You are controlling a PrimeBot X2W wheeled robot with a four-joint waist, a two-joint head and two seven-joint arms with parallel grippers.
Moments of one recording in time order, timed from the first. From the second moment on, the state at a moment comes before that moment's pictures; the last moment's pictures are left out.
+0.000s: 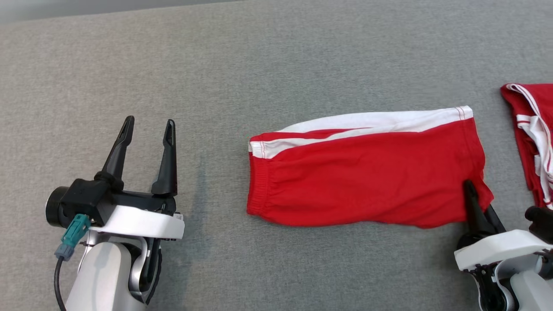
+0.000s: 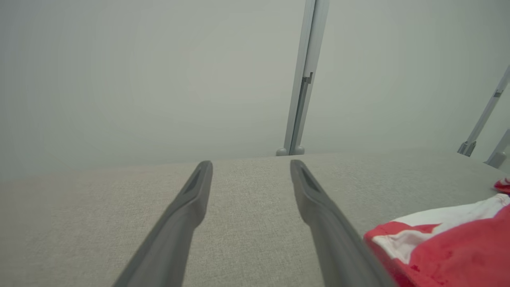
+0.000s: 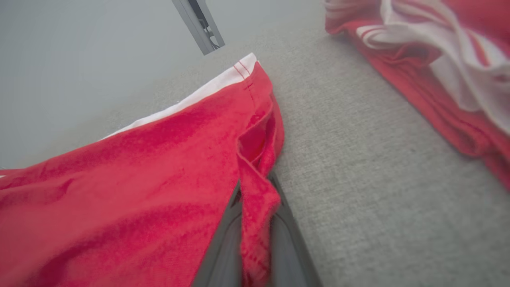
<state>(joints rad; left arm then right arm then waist) -0.27 0.11 -0.12 0.12 -0.24 -0.02 -0.25 -0.26 -0.20 0.13 0.49 0.65 0.13 -0.26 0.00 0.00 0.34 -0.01</state>
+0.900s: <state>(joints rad) -0.25 0.09 -0.16 0.14 -0.26 -0.01 -0.24 -0.41 -0.05 0.47 0.23 0.49 0.13 -0.15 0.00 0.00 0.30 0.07</state>
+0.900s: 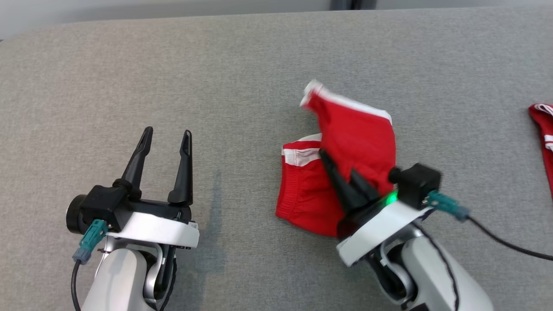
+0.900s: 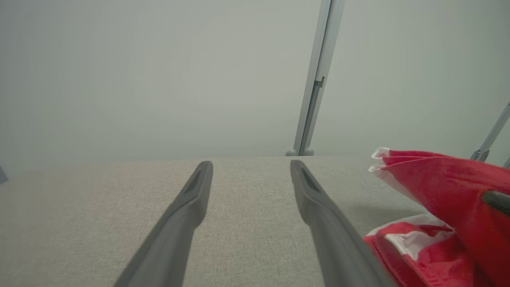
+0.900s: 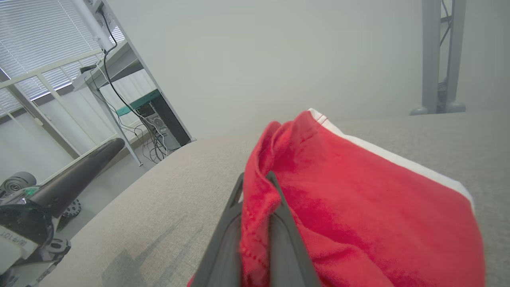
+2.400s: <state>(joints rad) -0.14 0.14 -0.13 0.12 -0.28 0.05 -0.21 -0.17 -0.18 0.04 0.10 0.35 0.13 -0.20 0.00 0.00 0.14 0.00</state>
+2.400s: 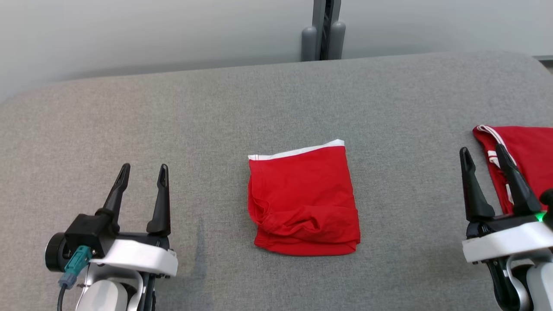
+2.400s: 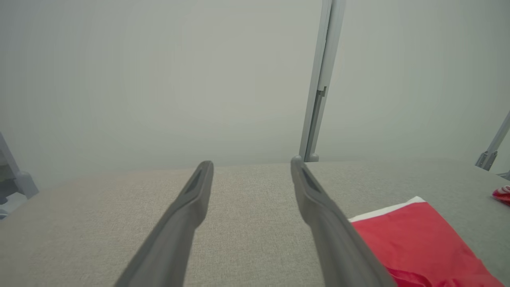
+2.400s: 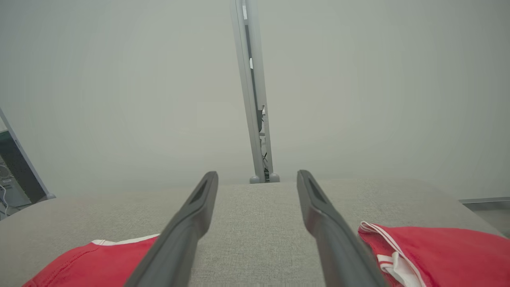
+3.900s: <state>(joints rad) 0.07 0.22 -0.13 0.01 -0.28 0.12 -0.13 0.09 -0.13 -0.04 -0.04 0.28 0.13 -0.05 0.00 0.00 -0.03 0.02</state>
